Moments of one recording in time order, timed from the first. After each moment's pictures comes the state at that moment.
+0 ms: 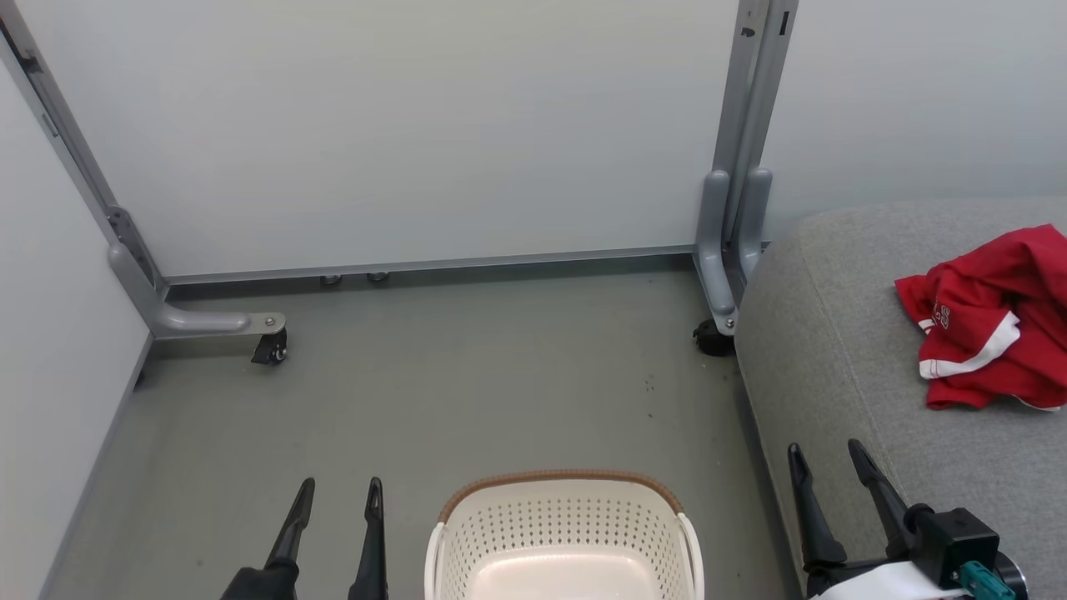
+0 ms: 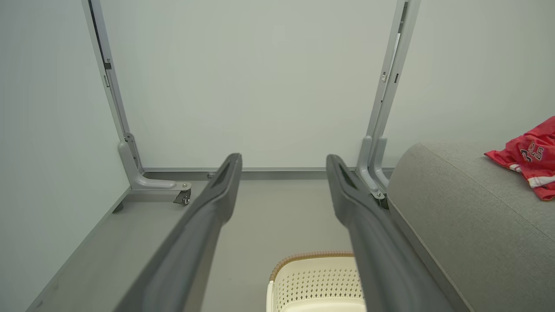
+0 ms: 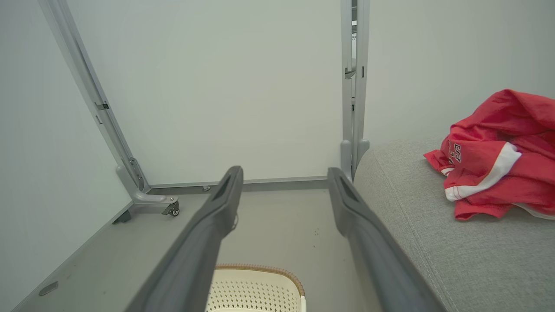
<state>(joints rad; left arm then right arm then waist) 0.16 0.05 -0.17 0.11 -0.18 -0.03 -0.26 0.15 -0.05 0.05 0.11 0.17 0.13 -0.26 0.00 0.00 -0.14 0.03</state>
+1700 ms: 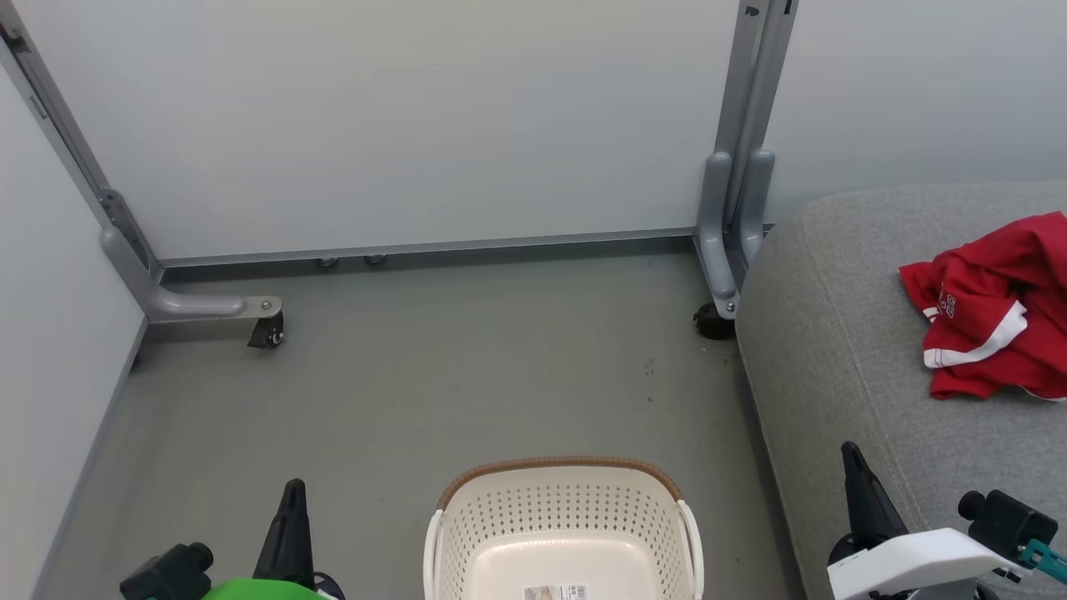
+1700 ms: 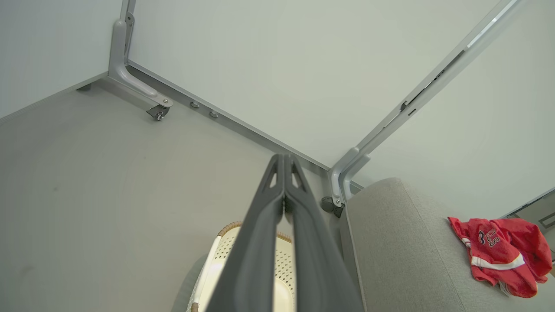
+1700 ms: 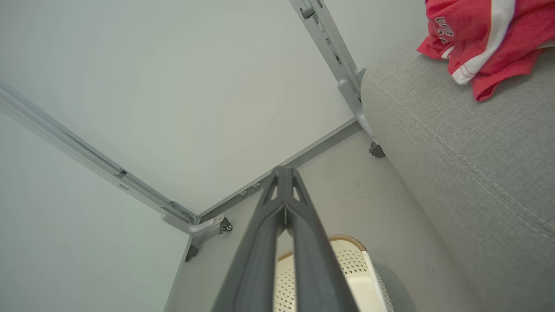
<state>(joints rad) 0.10 0.05 -0.09 0.21 -0.69 -0.06 -0.14 0.09 -0.05 0.01 0.19 0.69 0.13 -0.14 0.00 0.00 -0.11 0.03</state>
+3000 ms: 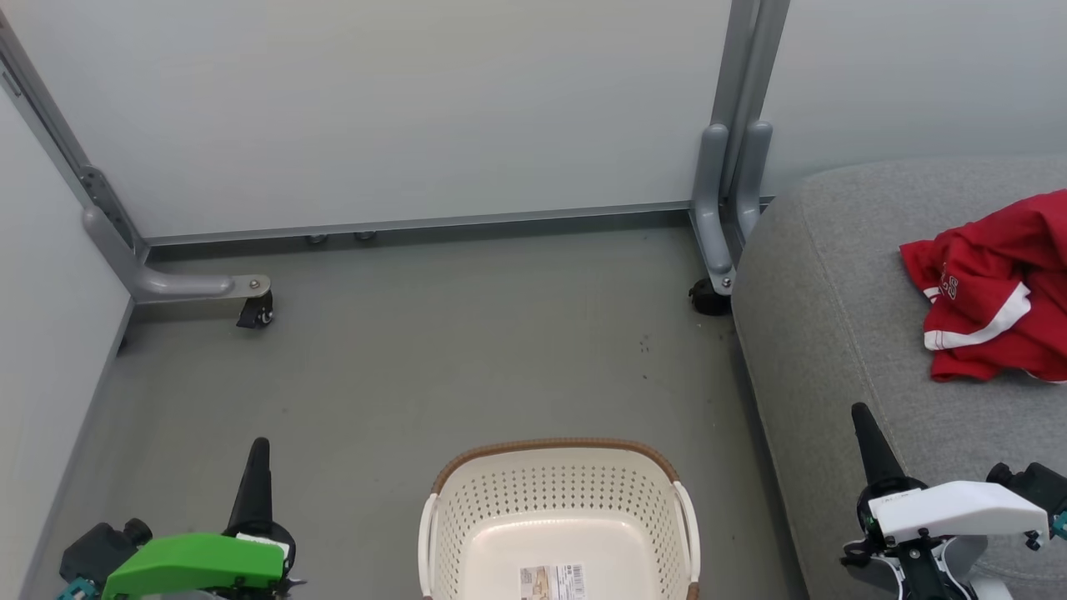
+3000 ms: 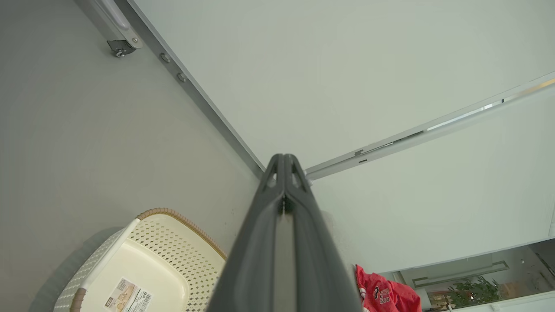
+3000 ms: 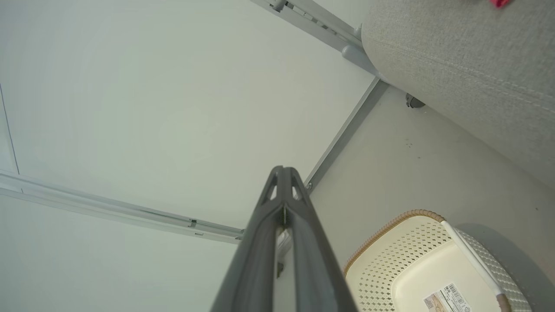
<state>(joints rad) 0.00 0.06 0.00 0.23 -1.16 -0.10 -0.02 -0.01 -0.06 -0.04 0.22 1.16 0.13 -0.02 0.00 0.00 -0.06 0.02</state>
